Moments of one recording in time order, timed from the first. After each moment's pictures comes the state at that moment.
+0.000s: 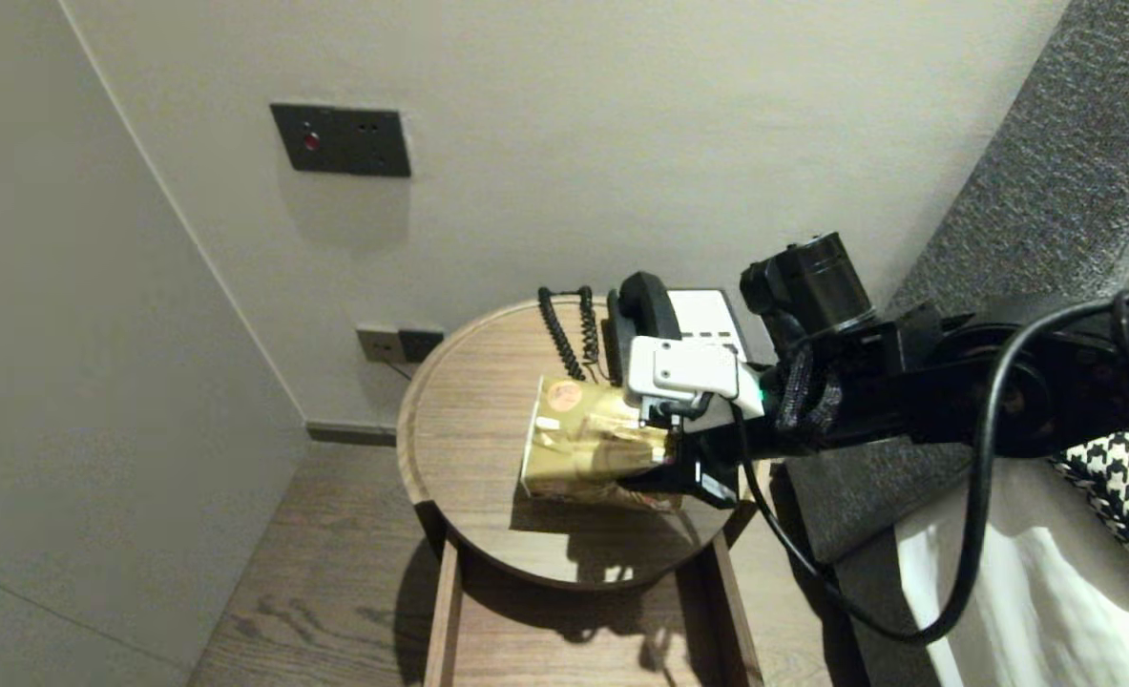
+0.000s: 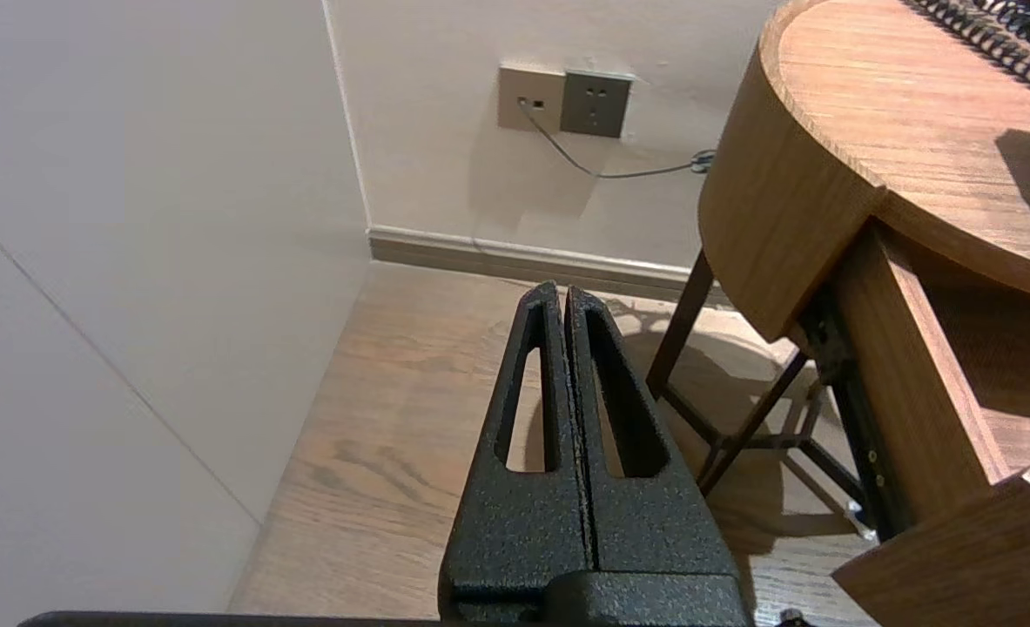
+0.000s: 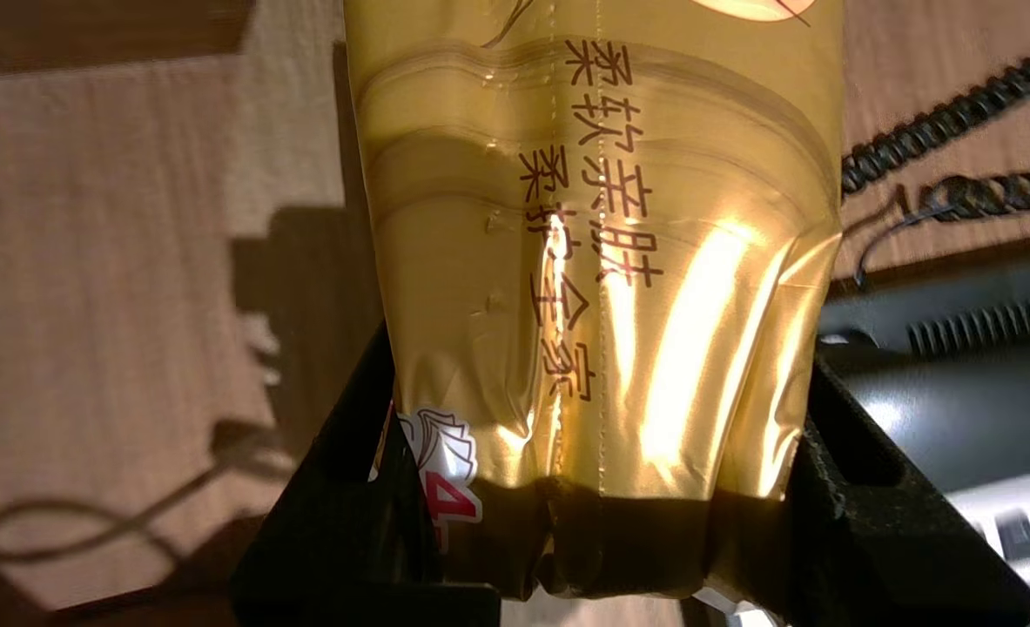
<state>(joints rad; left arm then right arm) 0.01 0.00 0.00 -0.05 0.01 -0.05 0.58 1.77 -1.27 0.08 0.33 -0.83</state>
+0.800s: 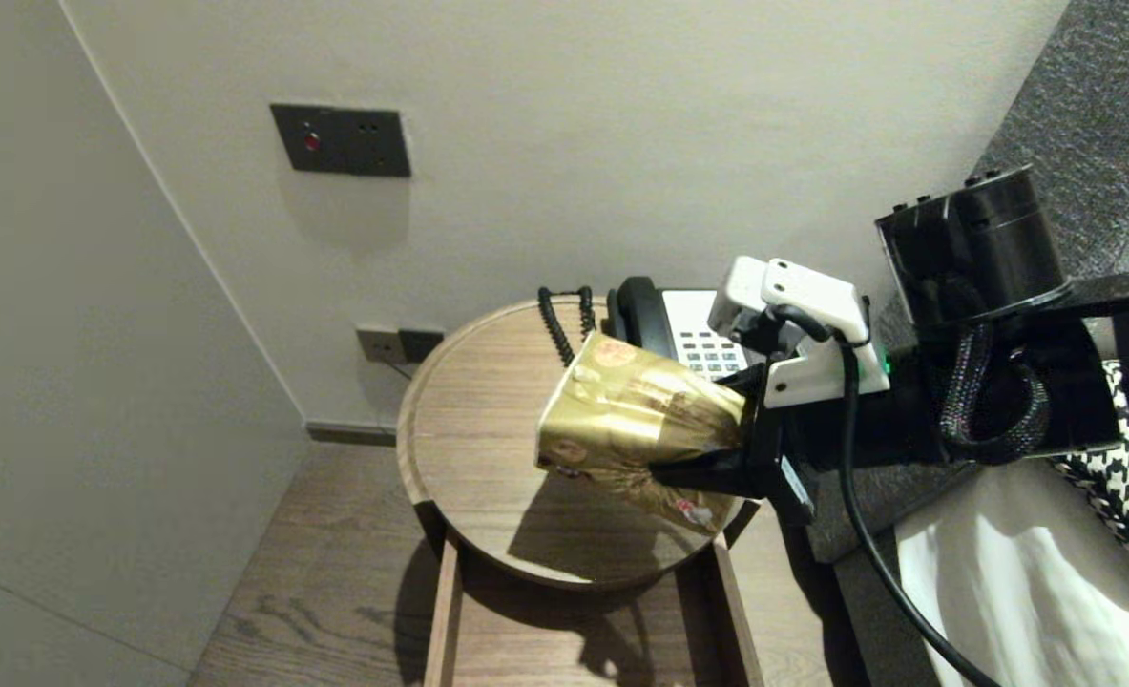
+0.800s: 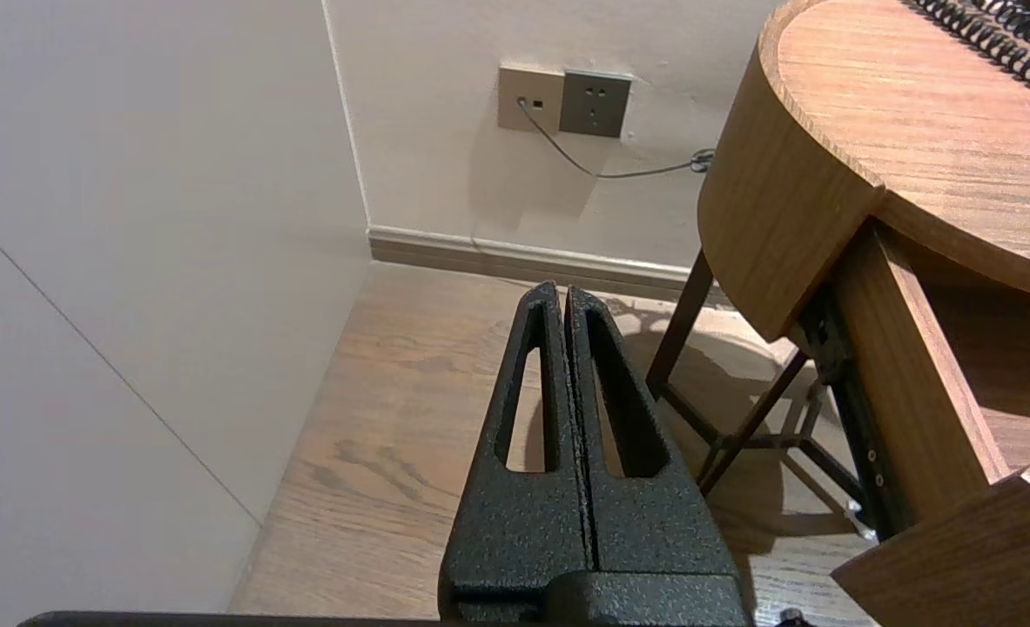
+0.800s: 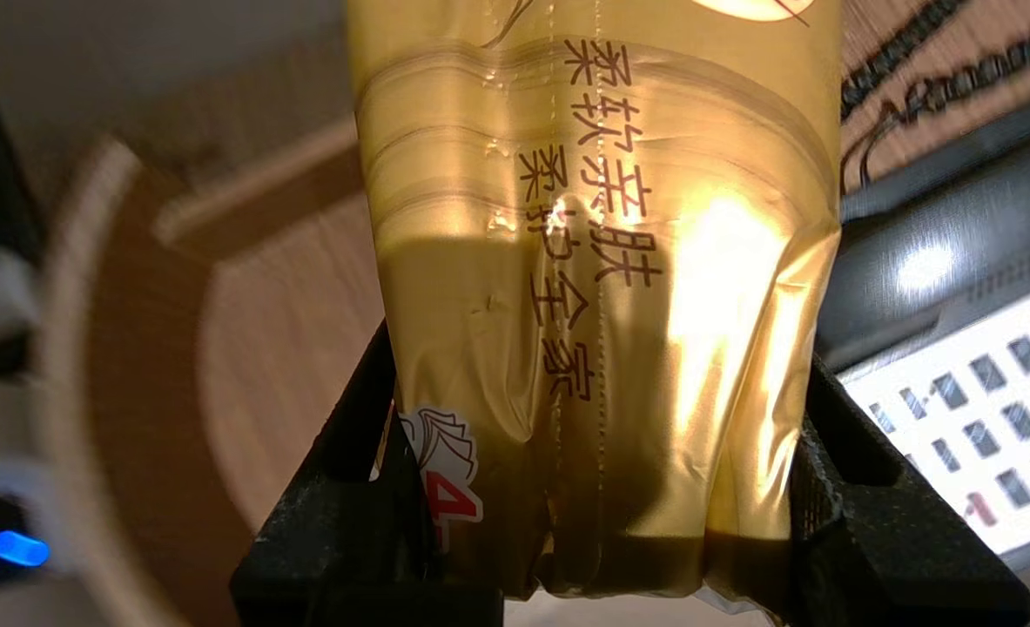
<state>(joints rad) 0.01 0.00 0.00 -0.05 0.01 -0.05 0.61 1.54 -1.19 0.12 0.33 -0.41</state>
